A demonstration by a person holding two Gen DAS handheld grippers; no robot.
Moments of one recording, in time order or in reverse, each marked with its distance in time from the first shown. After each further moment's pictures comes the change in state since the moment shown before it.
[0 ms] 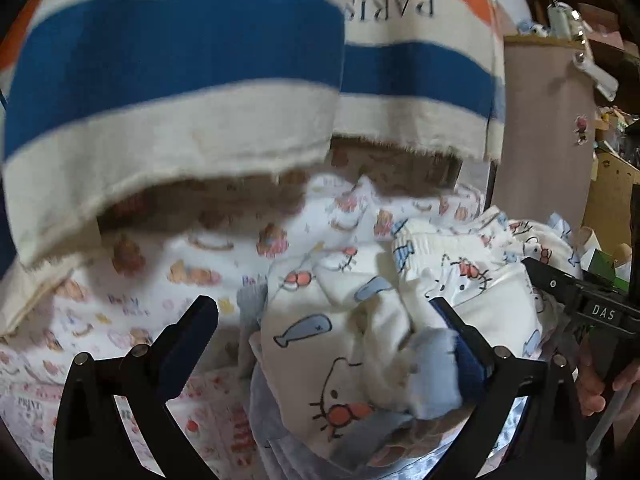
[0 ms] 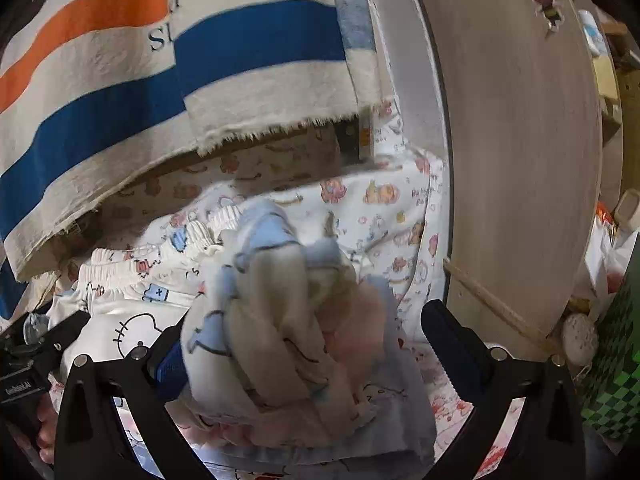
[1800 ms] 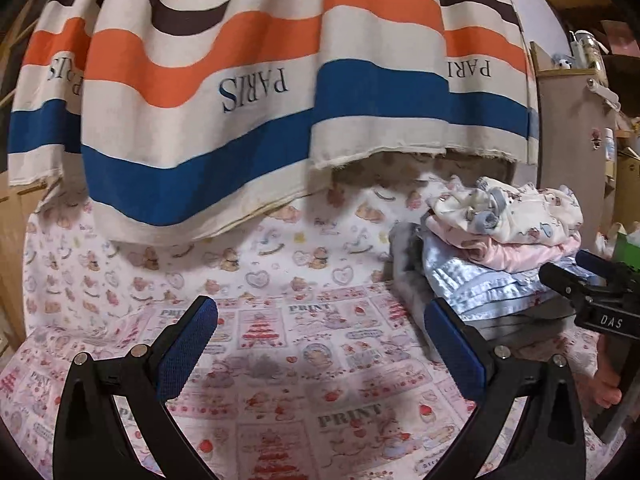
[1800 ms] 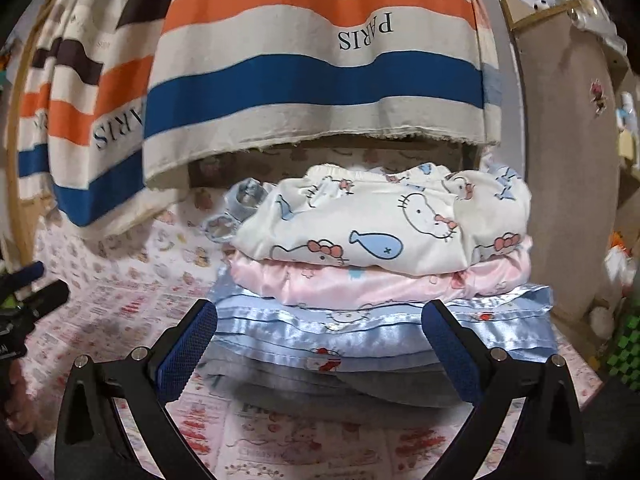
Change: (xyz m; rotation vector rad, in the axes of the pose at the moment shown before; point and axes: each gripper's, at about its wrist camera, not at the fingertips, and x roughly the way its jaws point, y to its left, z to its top) left arm -0.167 0.078 -0.103 -0.058 -0.081 0.271; right arm -0.094 0.122 -0.092 -0.220 -0.060 0.119
